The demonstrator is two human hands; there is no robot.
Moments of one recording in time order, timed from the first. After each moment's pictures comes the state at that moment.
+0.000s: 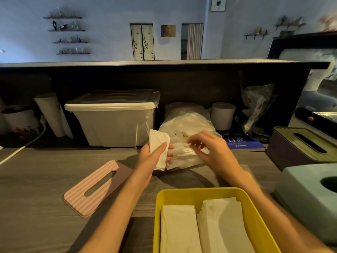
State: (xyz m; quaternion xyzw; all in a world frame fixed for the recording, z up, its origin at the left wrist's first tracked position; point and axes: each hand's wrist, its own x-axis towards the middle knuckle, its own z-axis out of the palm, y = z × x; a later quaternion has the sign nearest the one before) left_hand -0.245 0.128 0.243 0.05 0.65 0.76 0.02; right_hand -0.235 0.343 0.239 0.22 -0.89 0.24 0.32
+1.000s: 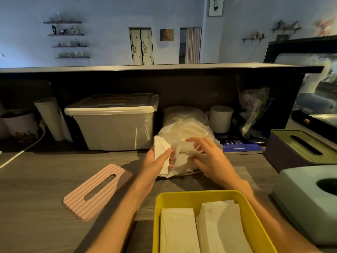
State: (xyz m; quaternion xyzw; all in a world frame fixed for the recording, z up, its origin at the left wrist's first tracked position) left_hand -0.245 0.137 0.234 0.07 0.64 0.77 0.03; right_hand -0.235 0.344 0.222 0.19 -0.90 0.28 0.28
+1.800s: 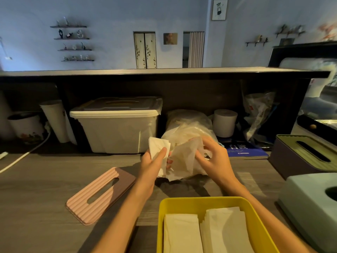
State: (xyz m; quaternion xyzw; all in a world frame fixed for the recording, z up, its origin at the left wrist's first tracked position) left_hand -0.249 0.127 0.235 0.00 0.63 0.78 -0.01; right_hand -0.229 0.320 0.241 0.16 -0.81 0.46 0.32
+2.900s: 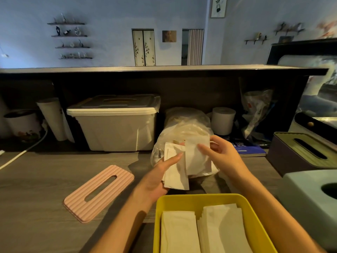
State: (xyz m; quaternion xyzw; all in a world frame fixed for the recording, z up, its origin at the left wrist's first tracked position) left_hand -0.226 0.137 0.239 0.06 0.51 0.82 0.27; right_hand -0.210 0.339 0.260 0.03 -0.79 0.59 0.16
